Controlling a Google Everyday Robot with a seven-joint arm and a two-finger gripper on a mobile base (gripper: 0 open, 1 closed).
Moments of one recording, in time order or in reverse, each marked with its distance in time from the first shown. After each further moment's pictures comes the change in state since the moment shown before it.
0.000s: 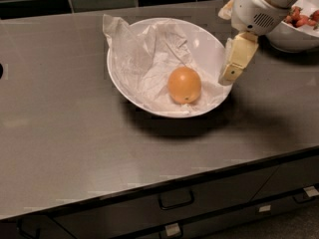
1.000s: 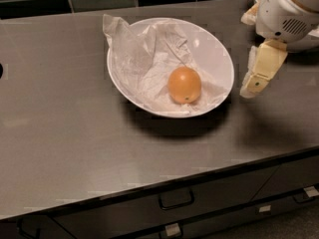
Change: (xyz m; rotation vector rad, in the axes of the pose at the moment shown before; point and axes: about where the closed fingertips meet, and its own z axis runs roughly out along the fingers) arm 0.036 0.035 -0.034 0.013 0.088 0.057
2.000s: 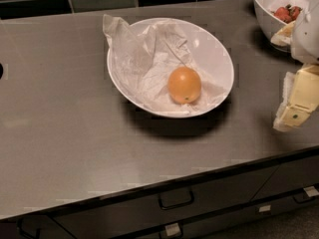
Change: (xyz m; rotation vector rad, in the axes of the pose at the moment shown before) arm 0.040 0.067 -0.031 -0.045 0.101 0.060
